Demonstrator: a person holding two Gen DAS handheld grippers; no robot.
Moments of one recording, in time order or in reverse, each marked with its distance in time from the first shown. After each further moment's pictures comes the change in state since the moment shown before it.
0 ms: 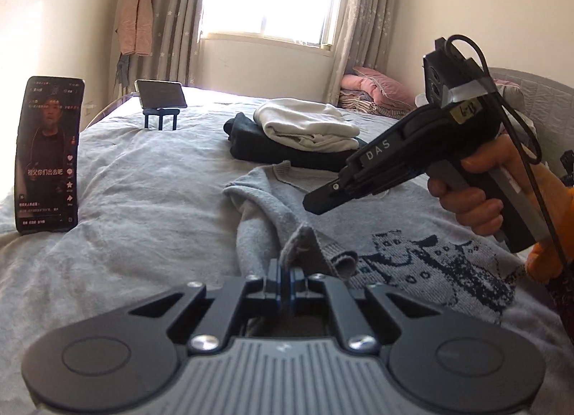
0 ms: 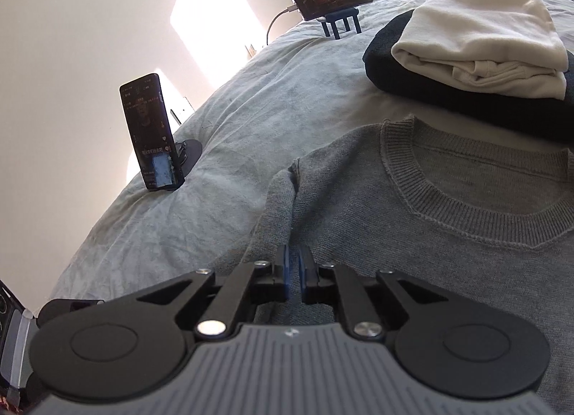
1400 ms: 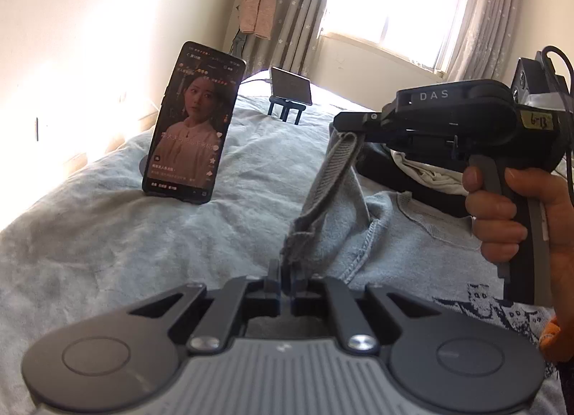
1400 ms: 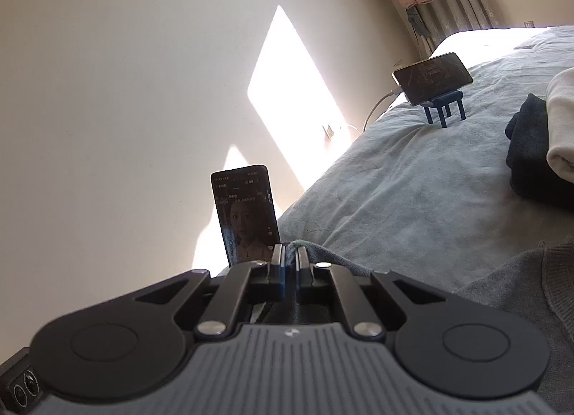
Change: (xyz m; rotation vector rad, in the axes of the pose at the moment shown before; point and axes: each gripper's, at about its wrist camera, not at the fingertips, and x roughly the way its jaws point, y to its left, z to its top) left arm -0.030 0.075 0.002 -0.369 0.005 0.299; right arm 0.056 0.086 0.062 -0.044 -0.290 0.237
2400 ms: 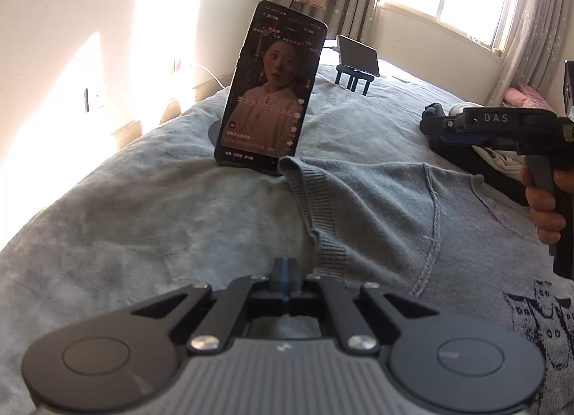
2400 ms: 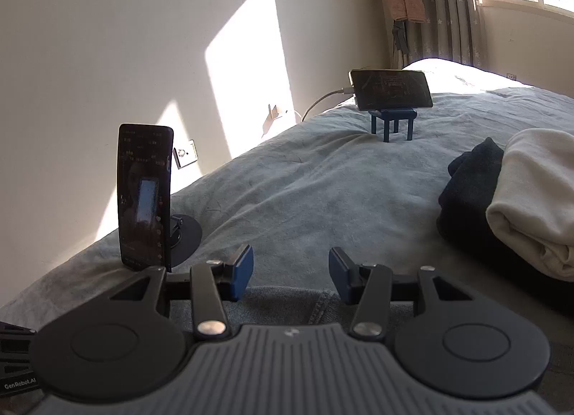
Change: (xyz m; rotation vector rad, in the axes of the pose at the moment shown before) left arm 0.013 0.031 0.009 -0.011 0.101 0.196; right arm 0.004 -0.043 0.006 -0.250 0.094 -0.283
